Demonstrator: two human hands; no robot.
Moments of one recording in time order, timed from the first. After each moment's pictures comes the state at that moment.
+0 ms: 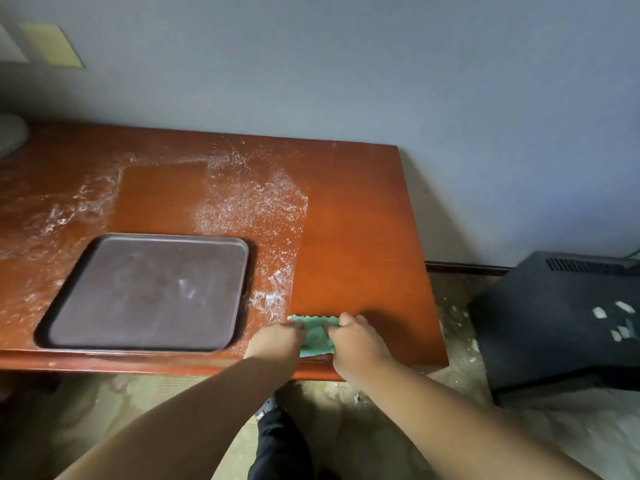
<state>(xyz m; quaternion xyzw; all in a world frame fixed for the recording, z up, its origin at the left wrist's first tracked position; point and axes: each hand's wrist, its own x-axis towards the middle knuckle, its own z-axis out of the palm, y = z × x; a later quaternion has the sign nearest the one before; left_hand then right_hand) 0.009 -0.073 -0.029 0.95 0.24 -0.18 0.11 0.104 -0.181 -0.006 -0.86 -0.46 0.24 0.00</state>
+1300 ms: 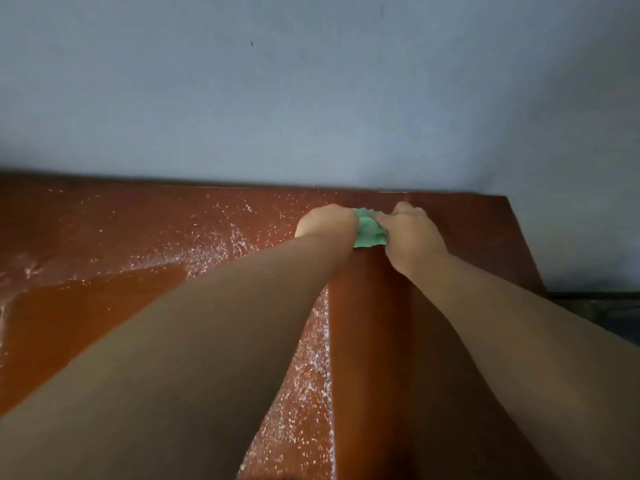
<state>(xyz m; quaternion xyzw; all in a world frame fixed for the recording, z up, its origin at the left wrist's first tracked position) 0.332 0.281 -0.012 0.95 0.25 -0.18 0.10 0.413 0.177 -0.046 -0.92 -0.38 0.09 0.02</state>
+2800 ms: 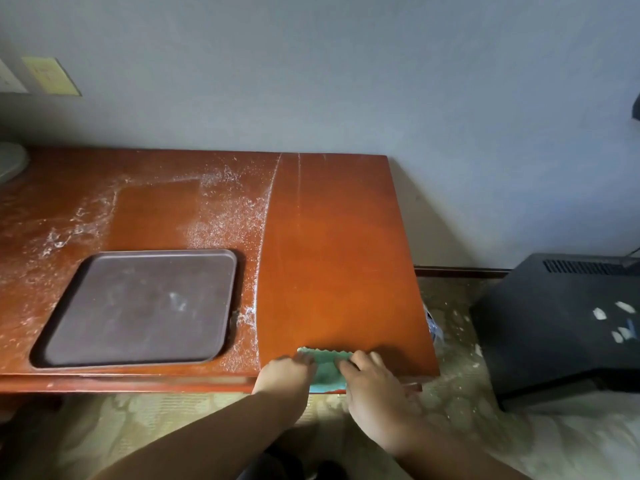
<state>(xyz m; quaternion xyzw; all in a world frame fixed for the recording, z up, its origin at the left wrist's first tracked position) 0.011 -0.110 -0.028 0.95 0.21 -0.21 0.09 0.104 -0.238 -0.037 -0.87 -0.47 0.16 0.04</state>
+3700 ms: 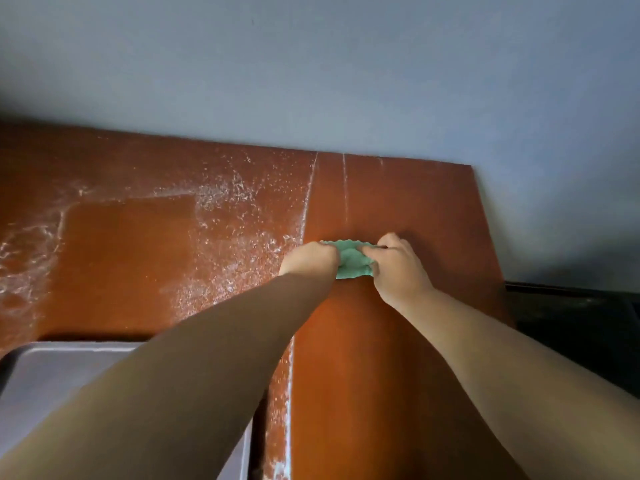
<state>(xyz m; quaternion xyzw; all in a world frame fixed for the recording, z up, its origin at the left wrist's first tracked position) 0.238 0.172 -0.030 0.94 0.26 -0.20 0.10 0.333 0.057 -0.053 -0.88 -0.44 0.12 0.12</state>
